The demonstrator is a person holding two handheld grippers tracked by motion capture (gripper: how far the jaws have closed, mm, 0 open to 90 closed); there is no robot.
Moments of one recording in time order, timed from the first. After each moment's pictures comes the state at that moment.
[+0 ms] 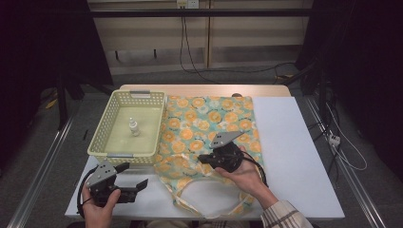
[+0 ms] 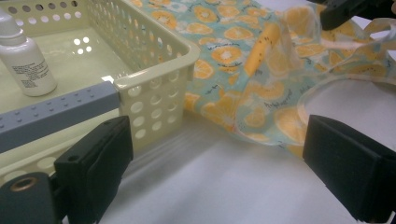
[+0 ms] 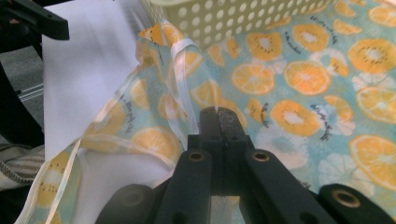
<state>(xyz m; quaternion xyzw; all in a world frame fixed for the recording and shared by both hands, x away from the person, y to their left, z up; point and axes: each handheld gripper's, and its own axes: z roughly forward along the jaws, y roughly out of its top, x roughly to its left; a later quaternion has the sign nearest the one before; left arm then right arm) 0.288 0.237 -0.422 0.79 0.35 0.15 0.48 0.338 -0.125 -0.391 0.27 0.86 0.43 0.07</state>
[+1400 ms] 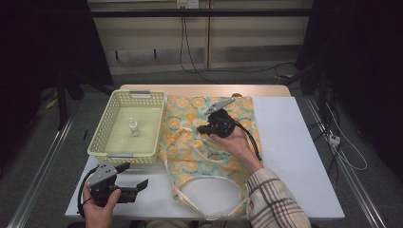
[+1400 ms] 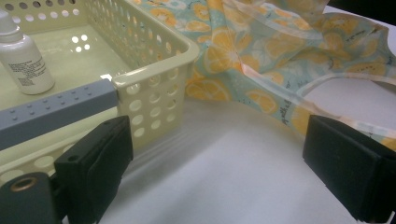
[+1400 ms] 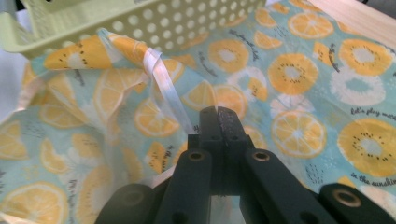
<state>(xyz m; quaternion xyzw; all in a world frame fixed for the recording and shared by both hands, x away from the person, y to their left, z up) 0.289 0.236 -0.423 0.79 0.35 0.14 0.48 0.439 -0.123 -0.396 0.32 0.86 0.40 0.09</state>
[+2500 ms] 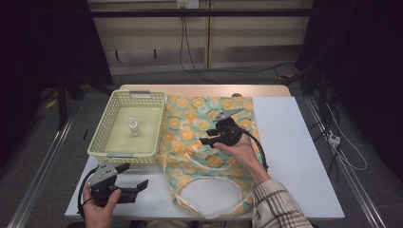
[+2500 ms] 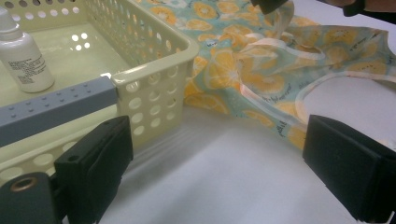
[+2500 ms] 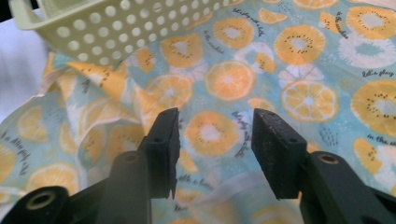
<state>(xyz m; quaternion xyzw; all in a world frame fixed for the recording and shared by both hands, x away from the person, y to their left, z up) 0.289 0.236 -0.424 0.79 0.35 0.14 0.48 0.418 -0.141 -0.412 0.34 0.84 0.41 0.07</state>
